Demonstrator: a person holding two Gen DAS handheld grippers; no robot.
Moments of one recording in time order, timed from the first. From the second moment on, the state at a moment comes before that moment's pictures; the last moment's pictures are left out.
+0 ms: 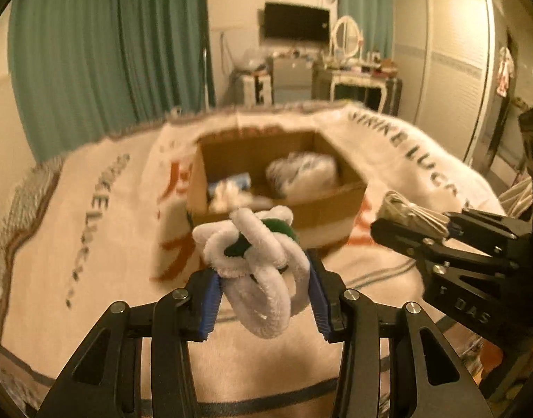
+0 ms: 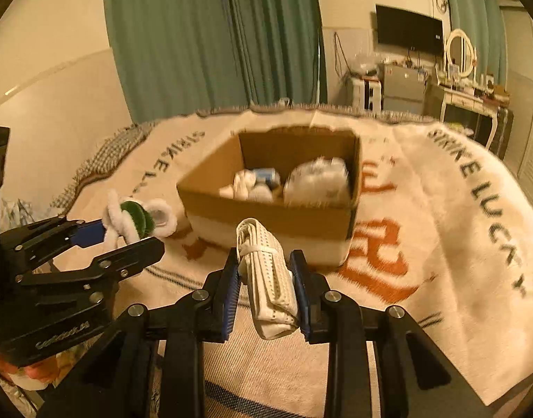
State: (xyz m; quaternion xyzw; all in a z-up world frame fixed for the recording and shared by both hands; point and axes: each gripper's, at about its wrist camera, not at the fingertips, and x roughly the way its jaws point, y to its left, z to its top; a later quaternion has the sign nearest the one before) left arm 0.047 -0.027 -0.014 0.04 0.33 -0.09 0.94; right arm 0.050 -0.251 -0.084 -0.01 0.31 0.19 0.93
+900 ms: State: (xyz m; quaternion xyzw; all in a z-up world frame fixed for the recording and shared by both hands) left arm 0.237 -0.013 -0.027 0.05 0.35 -0.05 0.94; right arm 0.262 -0.229 -0.053 0.00 0.34 0.23 0.91
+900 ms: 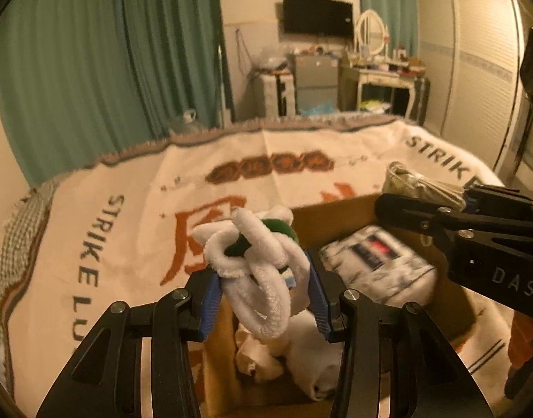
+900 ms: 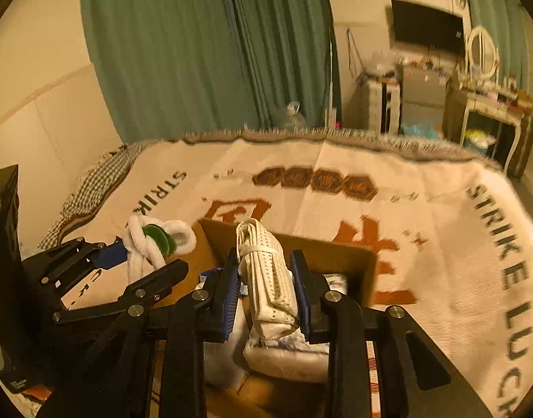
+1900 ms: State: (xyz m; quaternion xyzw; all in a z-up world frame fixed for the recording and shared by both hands) left arm 0.099 -0.005 0.125 0.06 0.16 -0.02 0.99; right arm 0.124 -0.266 0.087 -0.01 0.22 0.15 0.96
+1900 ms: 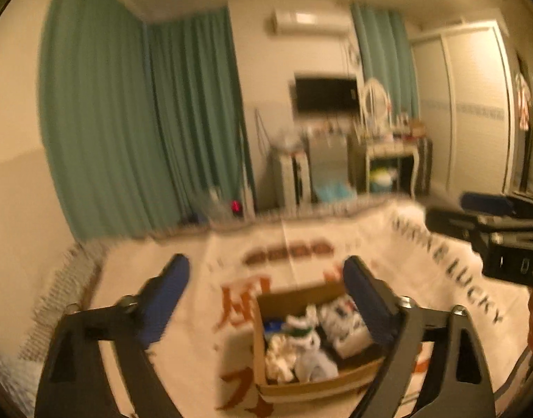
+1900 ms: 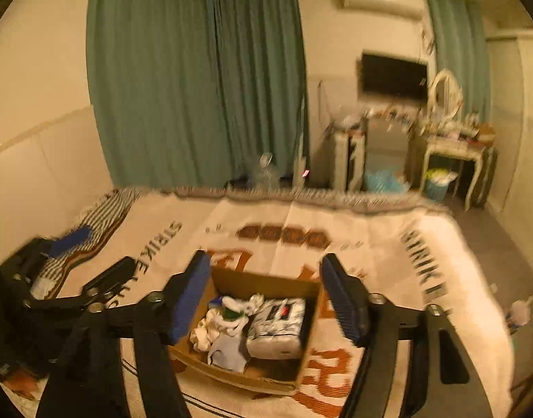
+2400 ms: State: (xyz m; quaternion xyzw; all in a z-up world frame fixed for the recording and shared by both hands) left arm 0.014 -0.005 0.111 0.05 0.10 0.00 0.99; right arm -0.001 -0.286 0.086 -0.01 0.10 0.13 0.99
